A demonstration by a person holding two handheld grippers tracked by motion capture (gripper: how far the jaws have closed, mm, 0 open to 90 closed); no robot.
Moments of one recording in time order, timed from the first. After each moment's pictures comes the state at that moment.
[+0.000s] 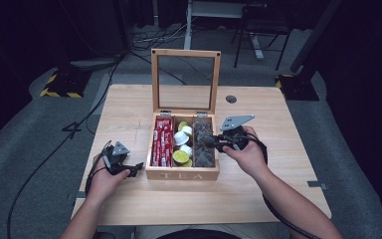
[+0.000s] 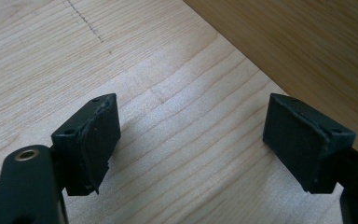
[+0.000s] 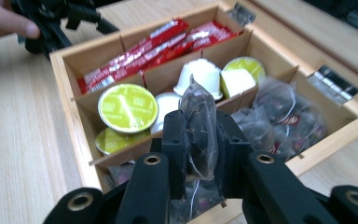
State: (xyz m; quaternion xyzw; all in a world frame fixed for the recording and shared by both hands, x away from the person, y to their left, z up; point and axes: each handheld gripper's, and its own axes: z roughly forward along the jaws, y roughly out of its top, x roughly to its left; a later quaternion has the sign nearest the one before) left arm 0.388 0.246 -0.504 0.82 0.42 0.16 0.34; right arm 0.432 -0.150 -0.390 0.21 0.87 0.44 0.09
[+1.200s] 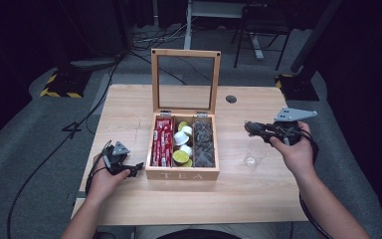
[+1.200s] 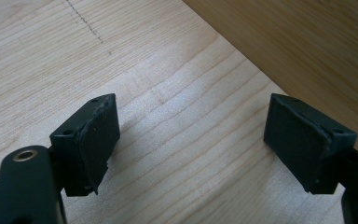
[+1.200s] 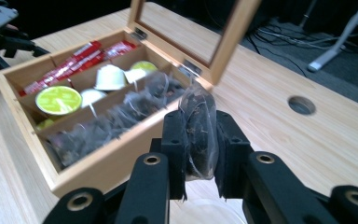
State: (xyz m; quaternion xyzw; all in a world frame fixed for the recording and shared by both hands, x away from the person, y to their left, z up) left arm 0.389 0.247 -0.504 0.83 0.42 0.16 0.34; right arm 0.418 -0.271 -0.347 0.30 0.82 0.45 0.18
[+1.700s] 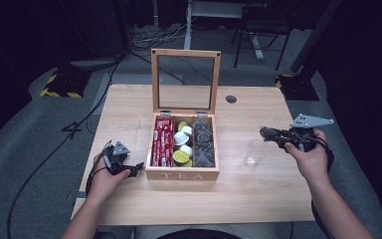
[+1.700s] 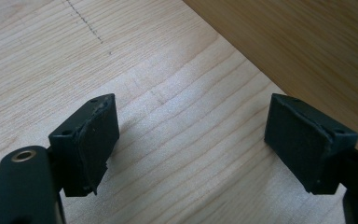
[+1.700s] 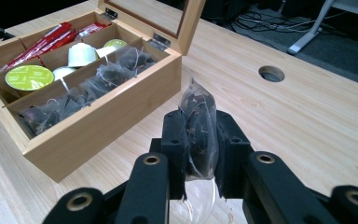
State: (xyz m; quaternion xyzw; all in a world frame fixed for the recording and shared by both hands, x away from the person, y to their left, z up) left arm 0.388 0.245 -0.504 0.82 0.43 0.16 0.34; right arm 0.408 -0.312 -0.363 0.34 0.81 0.44 0.19
